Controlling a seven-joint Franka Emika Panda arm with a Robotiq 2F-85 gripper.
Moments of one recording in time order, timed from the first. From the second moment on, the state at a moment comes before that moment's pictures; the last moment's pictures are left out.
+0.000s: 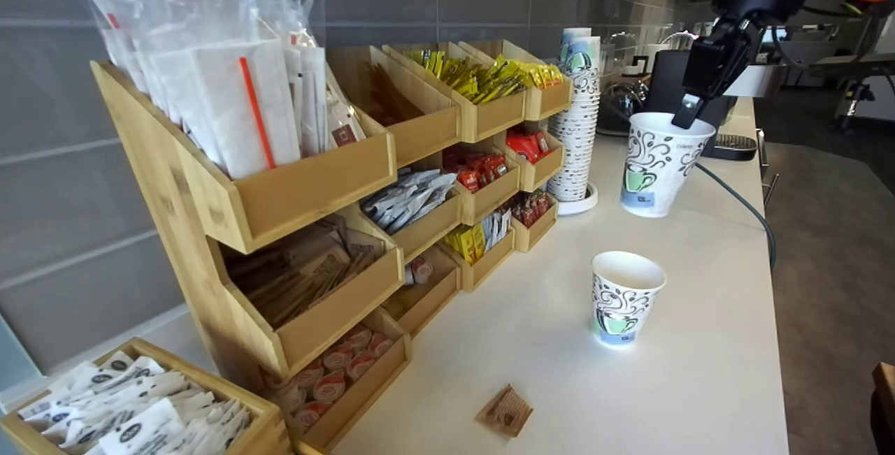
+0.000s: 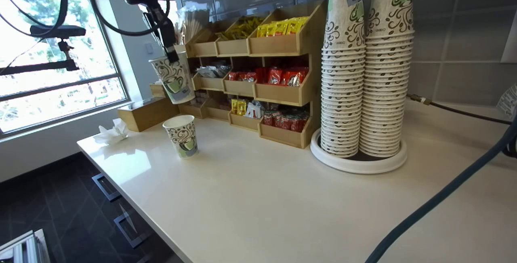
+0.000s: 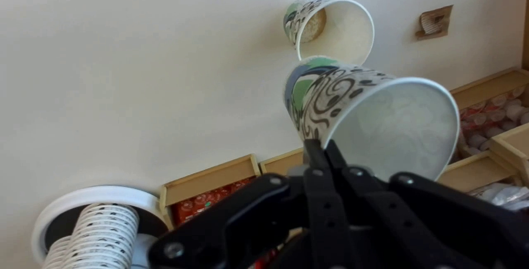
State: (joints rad) arm -0.03 -0.54 -0.11 -2.36 0.11 2.07 0.09
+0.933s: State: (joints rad) arm -0.11 -0.44 -0.20 -2.43 0.15 2.06 0.08
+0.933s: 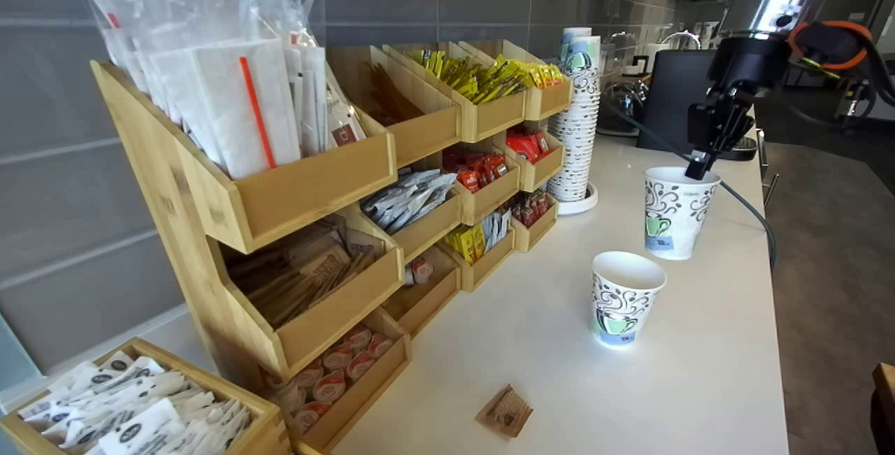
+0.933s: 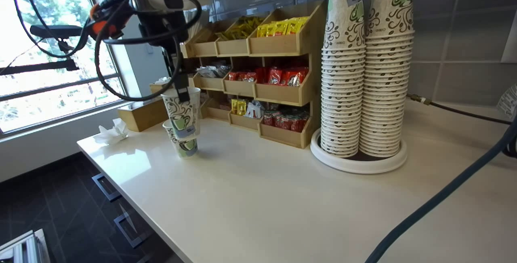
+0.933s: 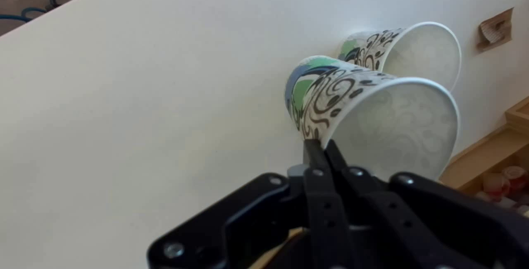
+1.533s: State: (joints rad) arm -0.11 -0.35 -0.19 -2.46 0.15 2.13 0.05
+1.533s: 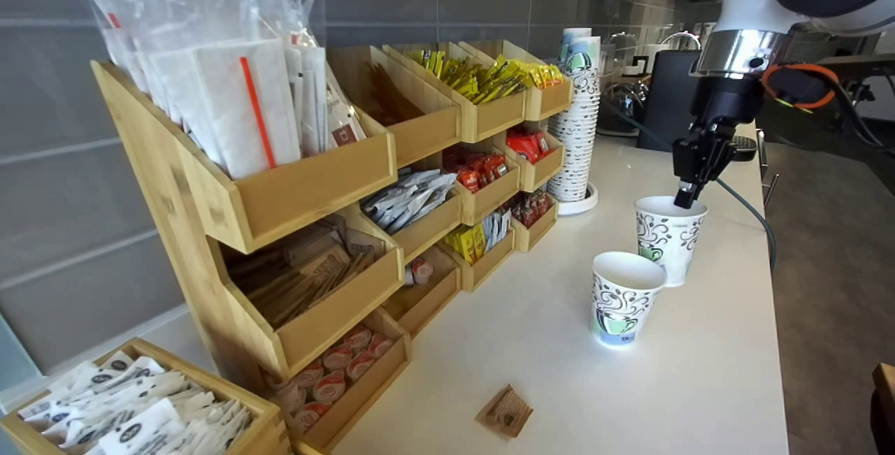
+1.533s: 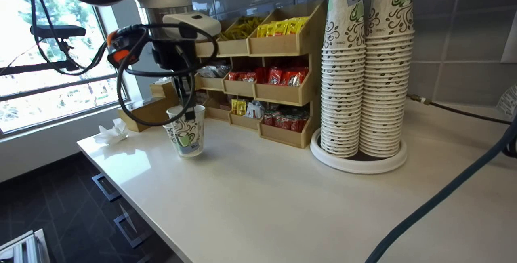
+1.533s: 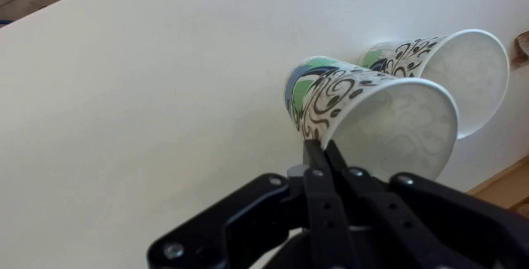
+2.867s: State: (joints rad) arm -0.11 -0.31 -0.19 -2.54 0.15 2.32 -0.01
